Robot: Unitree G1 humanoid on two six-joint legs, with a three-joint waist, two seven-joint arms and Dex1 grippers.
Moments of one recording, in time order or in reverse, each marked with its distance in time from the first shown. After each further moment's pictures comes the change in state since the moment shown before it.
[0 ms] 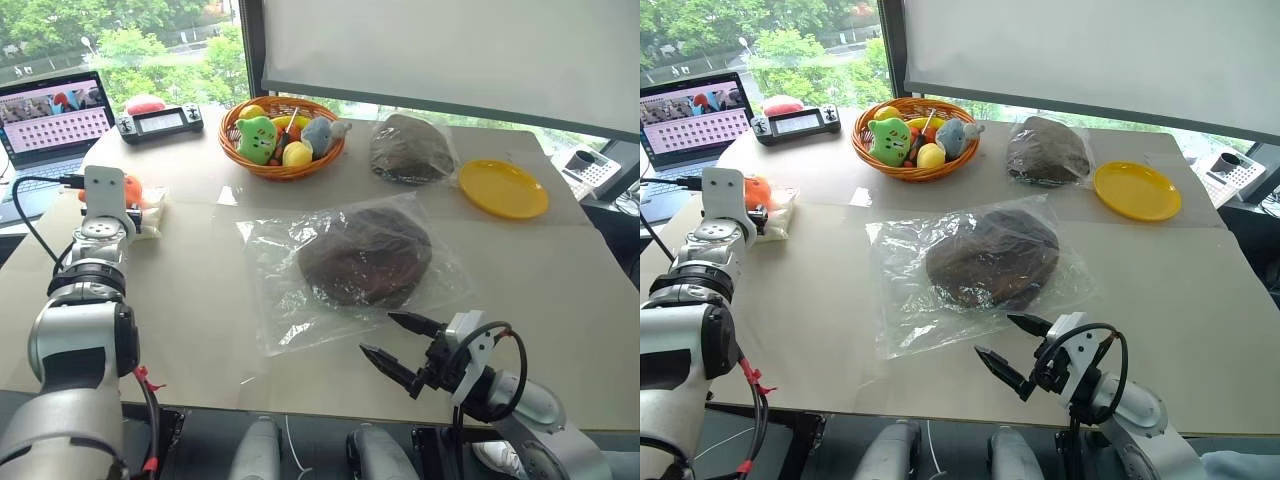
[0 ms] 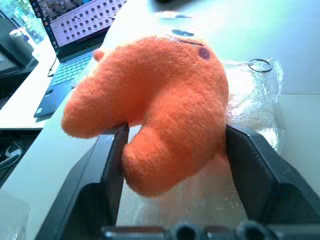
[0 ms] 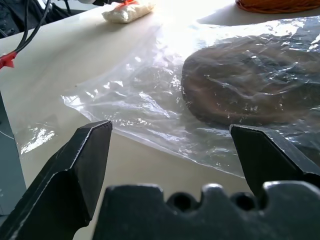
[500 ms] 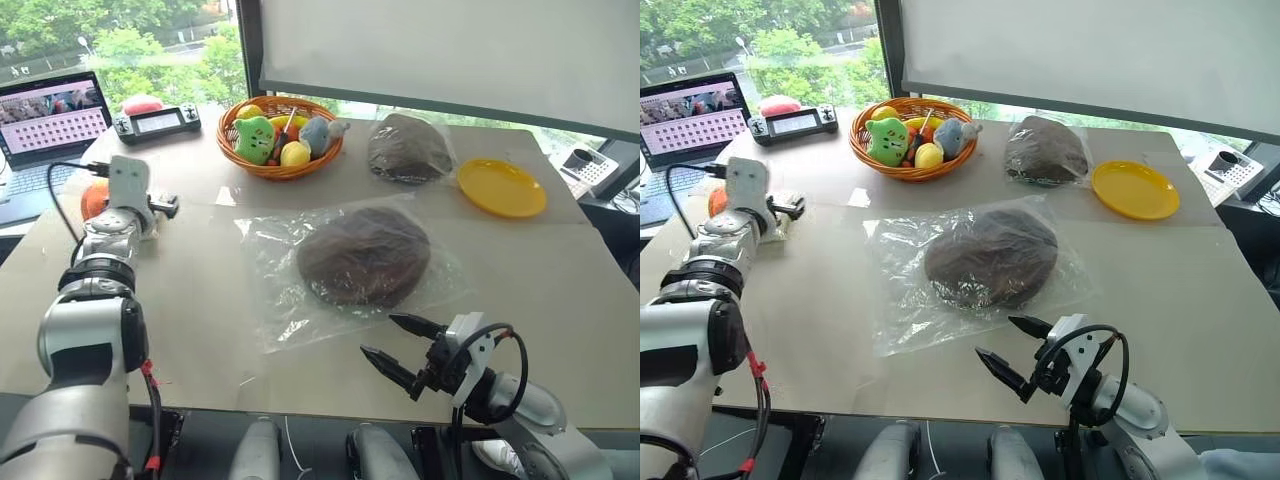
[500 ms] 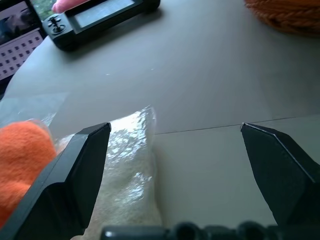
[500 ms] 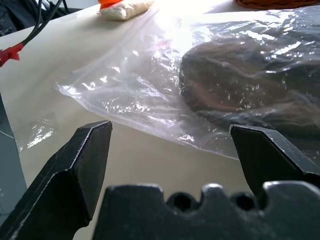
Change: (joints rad) left arm -0.023 -0.045 0.001 -0.040 0.018 -0.120 -0.454; right arm 0.009 -0.008 -0.001 -0.001 -0.001 0.000 0.002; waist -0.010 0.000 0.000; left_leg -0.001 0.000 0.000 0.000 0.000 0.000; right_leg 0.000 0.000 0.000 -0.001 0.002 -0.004
